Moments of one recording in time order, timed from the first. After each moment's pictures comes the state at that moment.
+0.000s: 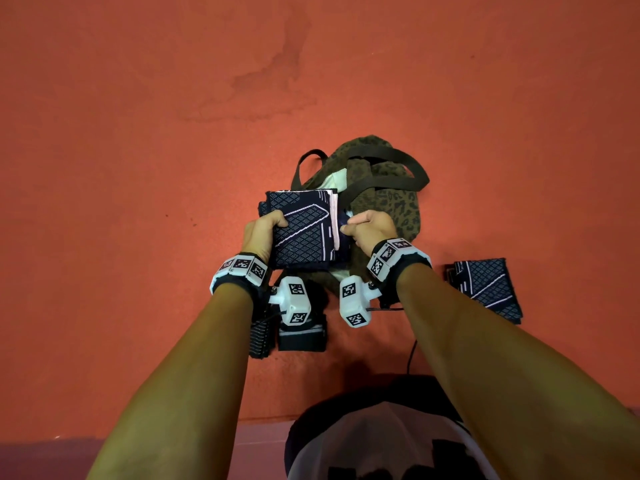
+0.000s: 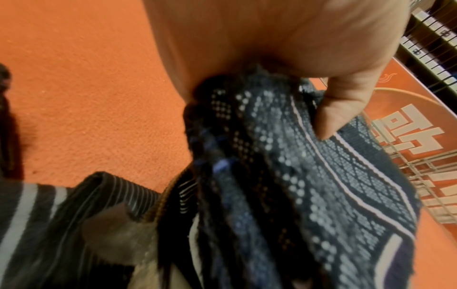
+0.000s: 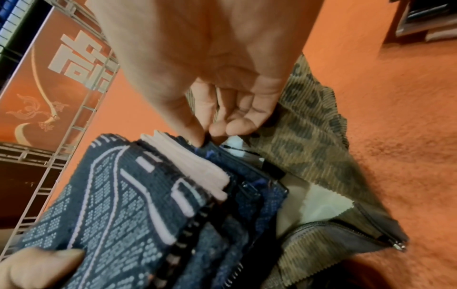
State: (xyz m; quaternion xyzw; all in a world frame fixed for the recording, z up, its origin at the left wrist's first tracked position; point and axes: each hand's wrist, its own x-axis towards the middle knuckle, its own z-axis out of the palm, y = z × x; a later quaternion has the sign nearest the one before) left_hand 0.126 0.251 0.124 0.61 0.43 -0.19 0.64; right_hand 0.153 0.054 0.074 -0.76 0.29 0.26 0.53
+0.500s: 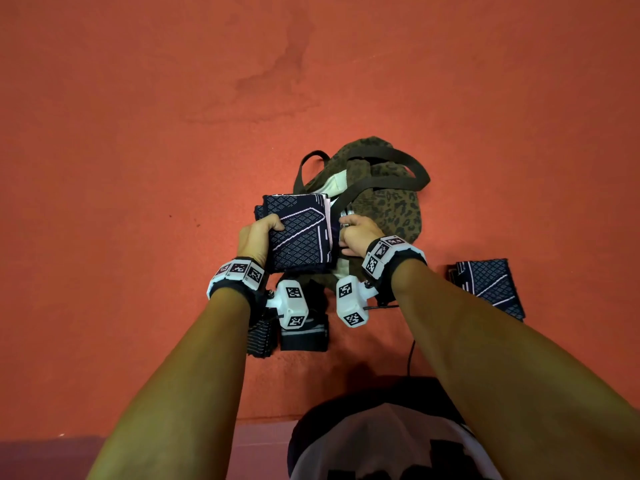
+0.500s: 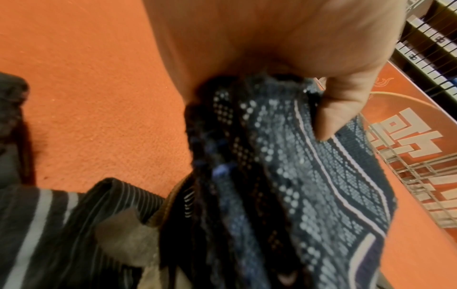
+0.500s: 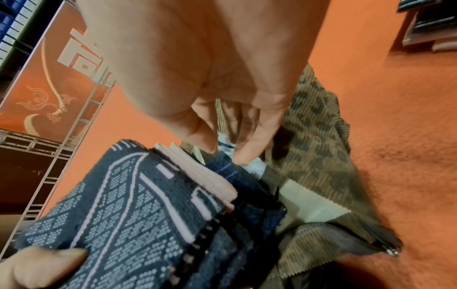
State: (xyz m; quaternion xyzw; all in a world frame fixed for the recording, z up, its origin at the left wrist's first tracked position) left_hand 0.116 0.257 0.129 0.62 0.44 -0.16 0.63; right_hand 0.152 0.077 0.081 -0.71 0.26 0.36 0.54
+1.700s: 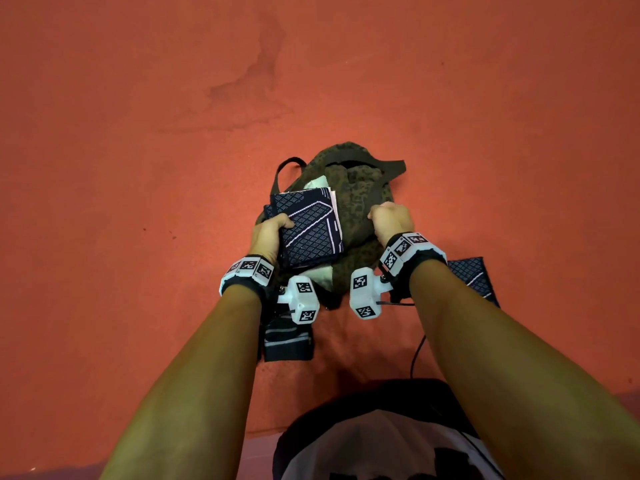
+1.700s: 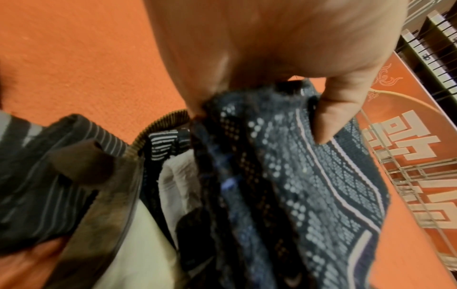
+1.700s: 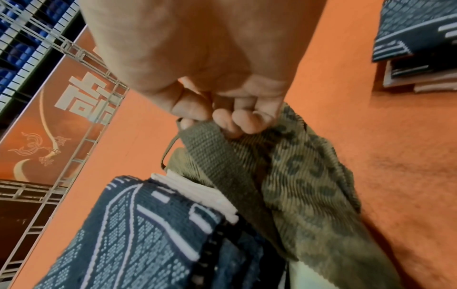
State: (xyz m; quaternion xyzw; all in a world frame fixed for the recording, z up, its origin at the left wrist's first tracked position) left_hand 0.145 0.213 0.104 0.57 0.43 -0.20 0.67; right_hand 0.186 0.007 0.108 -0.77 0.38 0.24 0.45
